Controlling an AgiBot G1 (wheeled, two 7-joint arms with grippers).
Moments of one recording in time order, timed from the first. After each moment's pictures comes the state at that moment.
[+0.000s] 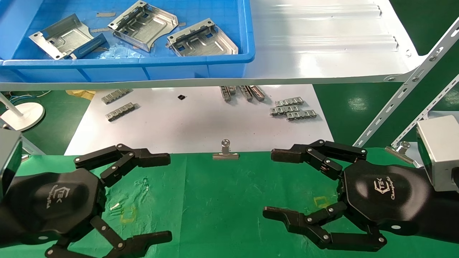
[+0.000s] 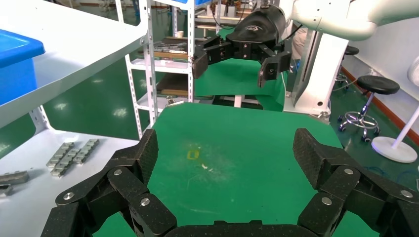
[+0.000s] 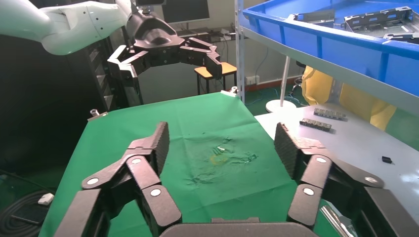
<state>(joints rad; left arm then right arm) -1.08 0.61 0.28 -1.28 0.73 1.49 -0.19 1.09 -0.56 -0.38 1.24 -0.64 -1.44 0.12</state>
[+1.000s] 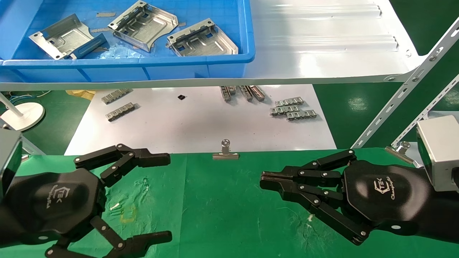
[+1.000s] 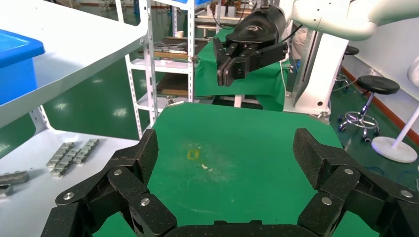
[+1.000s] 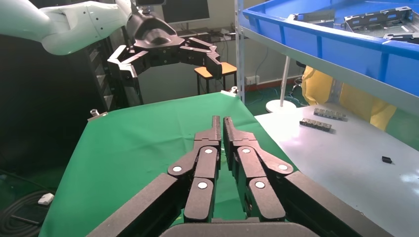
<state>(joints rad) -1.08 0.61 0.28 -1.28 0.73 1.49 -0.19 1.09 -0.56 -0.38 1.24 -0.64 -1.44 0.12</state>
